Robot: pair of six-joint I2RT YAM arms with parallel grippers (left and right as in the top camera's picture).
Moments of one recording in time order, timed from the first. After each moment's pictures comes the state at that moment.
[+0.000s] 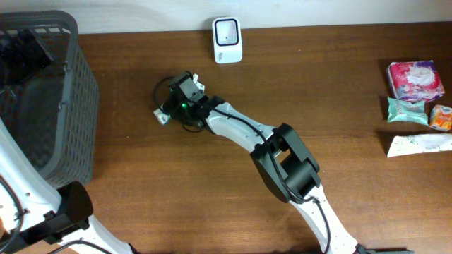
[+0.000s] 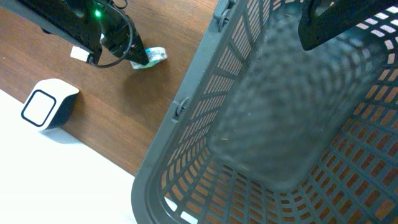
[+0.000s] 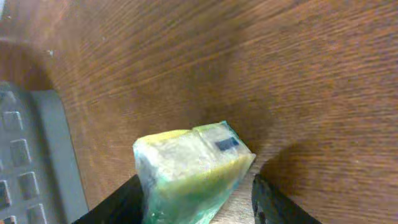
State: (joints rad) left arm 0.42 1.96 2.73 -1.69 0.15 -0.20; right arm 0.72 2.46 1.91 -0.29 -0.15 1.13
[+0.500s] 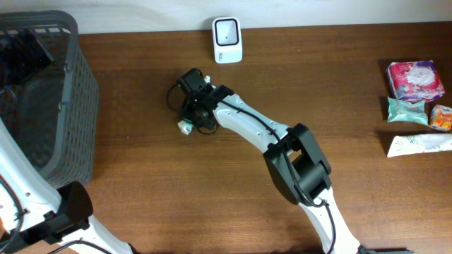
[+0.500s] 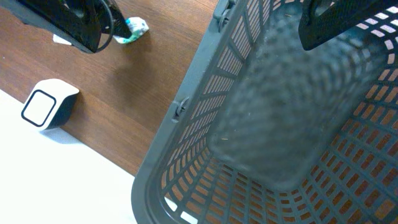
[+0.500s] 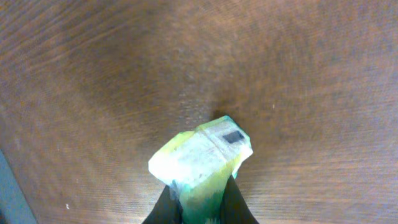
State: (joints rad) left arm 0.42 1.96 2.73 -1.69 0.15 -0.20; right arm 0.67 2.37 1.92 -0.65 -0.14 1.02
